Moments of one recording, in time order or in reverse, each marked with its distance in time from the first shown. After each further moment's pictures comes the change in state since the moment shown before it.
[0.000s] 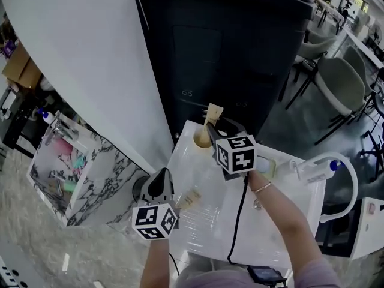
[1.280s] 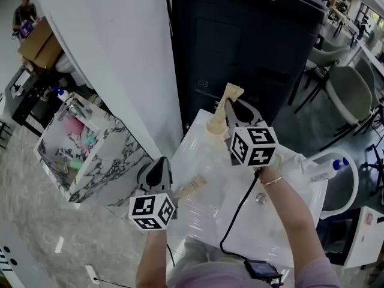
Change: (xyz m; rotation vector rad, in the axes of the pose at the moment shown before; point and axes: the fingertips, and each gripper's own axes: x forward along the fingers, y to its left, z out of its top) left arm -0.052 0.014 0.018 -0.009 -0.077 0.077; right arm -0.056 0.027 0.078 -0.031 -0.275 0.037
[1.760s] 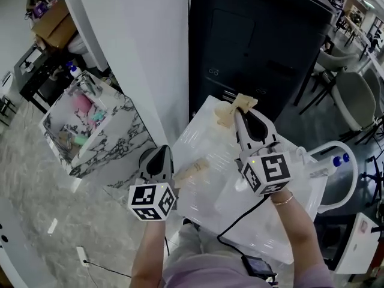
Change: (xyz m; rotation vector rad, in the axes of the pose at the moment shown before) left arm -0.048 -0.005 0.002 -0.004 -0.040 0.046; right arm -0.104 0.065 0.028 -0.176 -0.140 0.146
